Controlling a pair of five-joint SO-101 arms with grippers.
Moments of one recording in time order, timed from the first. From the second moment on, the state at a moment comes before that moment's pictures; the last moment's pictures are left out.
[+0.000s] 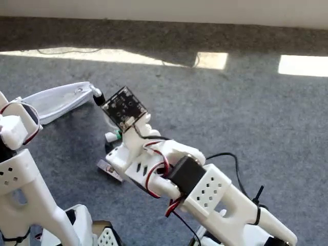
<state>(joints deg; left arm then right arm) -35.5 -38.5 14.5 82.7 12.6 -57.3 -39.6 30.3 56.2 -3.1</state>
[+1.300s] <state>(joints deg) -41.6 -37.9 14.5 82.6 13.2 -63.3 6.9 19.2 48.6 -3.1</state>
